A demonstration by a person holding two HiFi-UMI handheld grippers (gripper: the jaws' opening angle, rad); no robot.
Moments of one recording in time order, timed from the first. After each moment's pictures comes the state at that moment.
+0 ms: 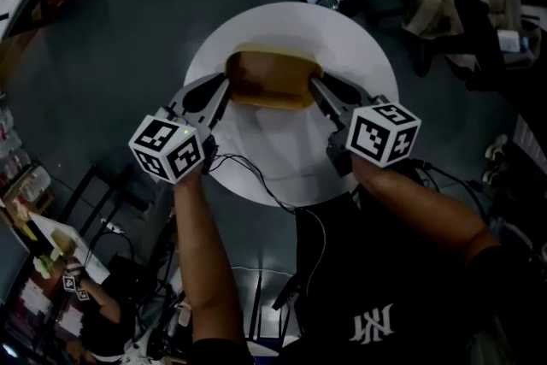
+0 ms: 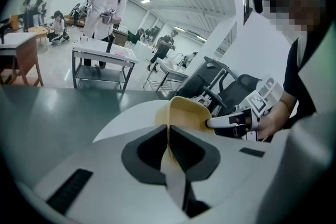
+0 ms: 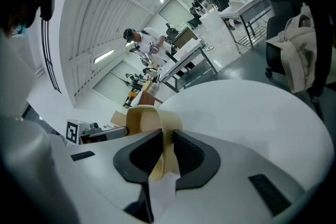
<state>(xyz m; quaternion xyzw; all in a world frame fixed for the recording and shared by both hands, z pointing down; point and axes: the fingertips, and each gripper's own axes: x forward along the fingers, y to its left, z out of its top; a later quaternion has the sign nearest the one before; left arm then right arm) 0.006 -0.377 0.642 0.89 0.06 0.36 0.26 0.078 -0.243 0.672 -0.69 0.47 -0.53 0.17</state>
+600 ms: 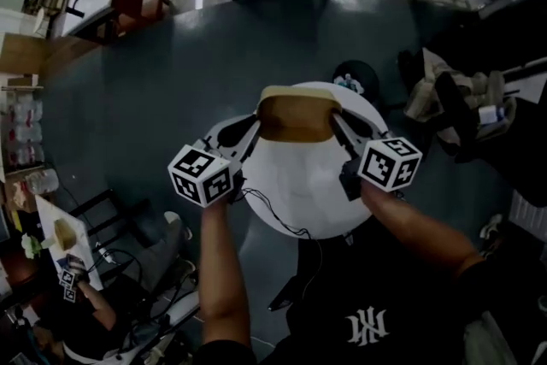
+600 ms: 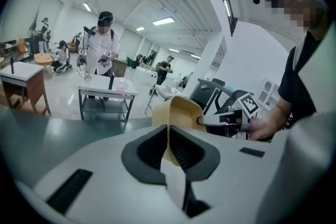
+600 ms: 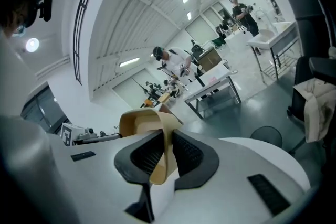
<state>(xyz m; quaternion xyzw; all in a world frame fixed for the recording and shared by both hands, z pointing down) -0.011 -0.408 0.481 0.94 0.03 0.26 0.22 0.097 -0.301 0.518 -0.71 0.55 -0.41 0.17</state>
